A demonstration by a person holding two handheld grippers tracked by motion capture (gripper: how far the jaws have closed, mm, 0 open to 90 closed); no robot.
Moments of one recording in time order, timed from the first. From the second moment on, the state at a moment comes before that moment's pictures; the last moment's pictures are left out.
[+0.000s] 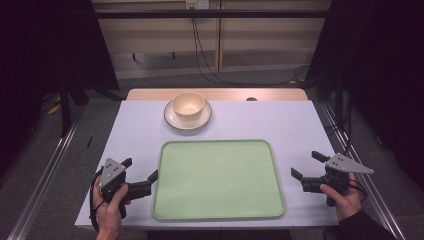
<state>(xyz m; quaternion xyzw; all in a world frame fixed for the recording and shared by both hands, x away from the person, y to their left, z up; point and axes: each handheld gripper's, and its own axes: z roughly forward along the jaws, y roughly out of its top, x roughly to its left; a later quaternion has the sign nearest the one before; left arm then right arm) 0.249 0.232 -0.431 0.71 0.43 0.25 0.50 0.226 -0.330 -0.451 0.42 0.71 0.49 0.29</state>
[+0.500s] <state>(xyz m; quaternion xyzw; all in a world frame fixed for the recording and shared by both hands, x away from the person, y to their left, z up) 0.280 0.218 -0.423 0.72 0.41 0.25 0.50 0.226 -0.330 -0.451 0.42 0.71 0.49 0.28</state>
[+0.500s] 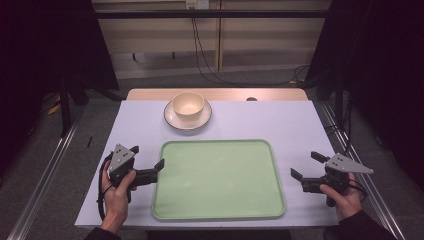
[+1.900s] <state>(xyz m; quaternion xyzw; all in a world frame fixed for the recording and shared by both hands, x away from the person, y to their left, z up) 0.378 0.202 -0.415 0.73 0.40 0.25 0.49 0.226 -0.330 -0.451 0.42 0.71 0.50 0.27</state>
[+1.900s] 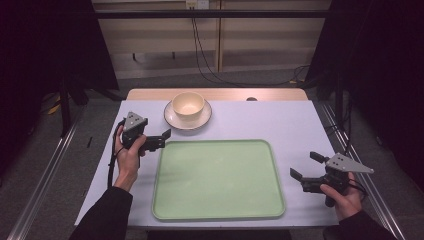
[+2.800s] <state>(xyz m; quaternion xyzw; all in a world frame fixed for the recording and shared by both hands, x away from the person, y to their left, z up) 0.449 0.183 -0.409 0.74 0.44 0.26 0.44 0.225 -0.330 -0.451 0.41 0.71 0.50 0.28</state>
